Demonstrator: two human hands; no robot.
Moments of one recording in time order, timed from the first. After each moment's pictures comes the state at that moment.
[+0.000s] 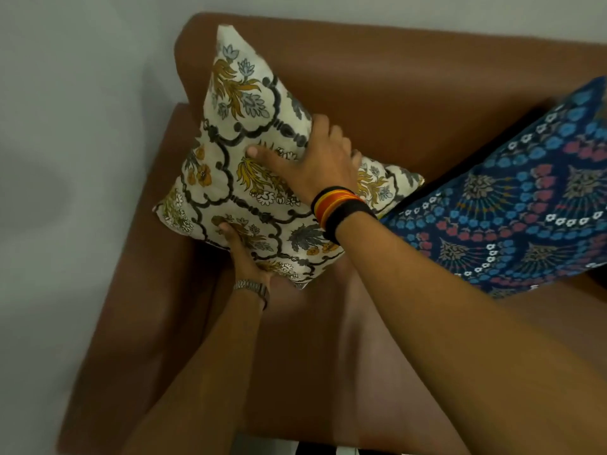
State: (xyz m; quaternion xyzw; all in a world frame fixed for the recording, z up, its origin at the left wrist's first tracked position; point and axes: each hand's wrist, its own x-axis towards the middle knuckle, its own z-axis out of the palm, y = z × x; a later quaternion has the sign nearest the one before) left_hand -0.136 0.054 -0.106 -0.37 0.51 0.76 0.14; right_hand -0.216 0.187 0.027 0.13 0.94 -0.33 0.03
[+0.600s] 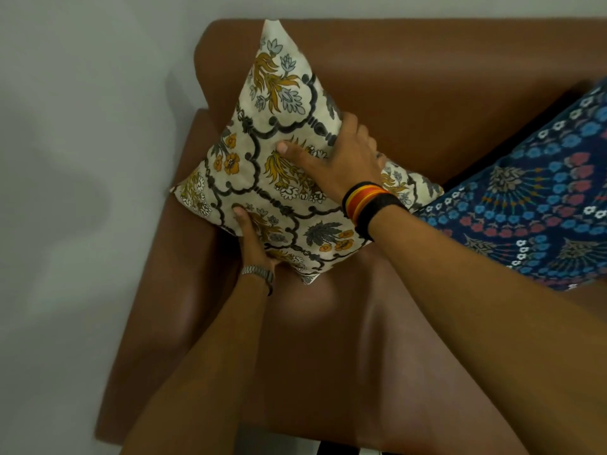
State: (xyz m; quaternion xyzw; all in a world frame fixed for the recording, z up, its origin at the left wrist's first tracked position) left_hand -0.158 0.044 -0.108 -0.37 0.48 0.79 0.10; right_hand -0.219 0.205 0.013 0.12 0.92 -0.38 0.03
